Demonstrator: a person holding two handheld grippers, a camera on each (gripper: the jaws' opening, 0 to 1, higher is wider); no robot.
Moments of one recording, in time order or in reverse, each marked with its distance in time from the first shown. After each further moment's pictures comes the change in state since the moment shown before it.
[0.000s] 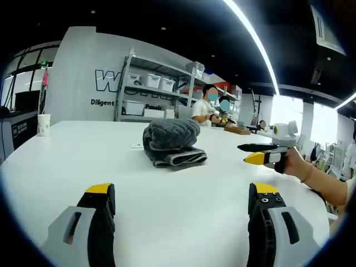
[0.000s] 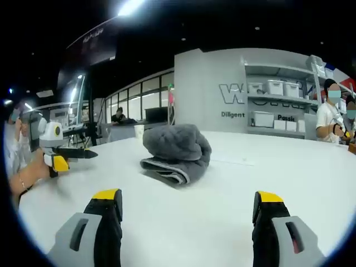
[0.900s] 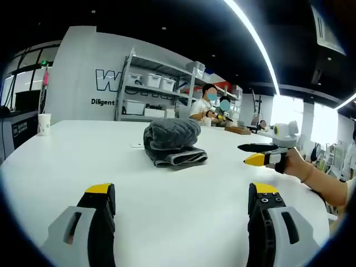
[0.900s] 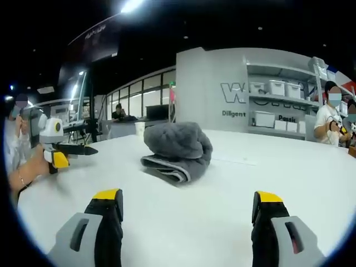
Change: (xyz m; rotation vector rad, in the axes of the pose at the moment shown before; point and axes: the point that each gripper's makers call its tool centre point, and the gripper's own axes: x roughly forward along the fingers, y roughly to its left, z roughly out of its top) left arm 0.001 0.002 0.001 -0.006 0.000 0.001; right arm 0.003 -0.002 -0.002 -0.021 0.018 0.002
